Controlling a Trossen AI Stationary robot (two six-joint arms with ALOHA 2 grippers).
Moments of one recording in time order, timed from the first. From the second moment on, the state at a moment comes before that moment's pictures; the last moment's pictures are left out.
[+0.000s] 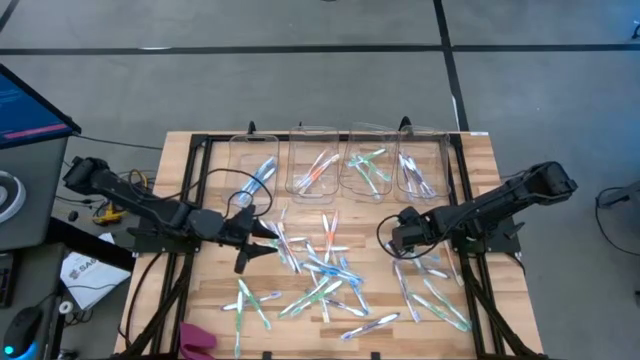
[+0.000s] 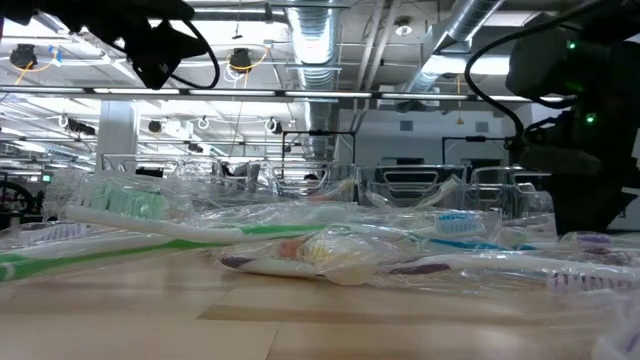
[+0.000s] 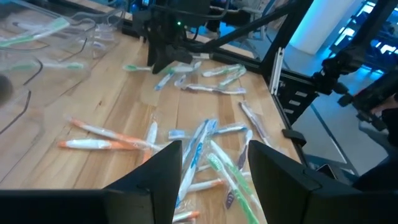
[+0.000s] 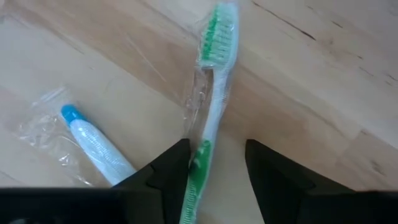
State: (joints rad) left arm -0.37 0.91 0.46 0.14 -0.27 -0.40; right arm 0.23 1.35 0.50 -0.65 0.22 1.22
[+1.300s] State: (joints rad) left arm -0.36 0.93 0.46 0.15 -0.27 -0.33; right arm 0.38 1.36 0.79 -0.68 0.40 0.96
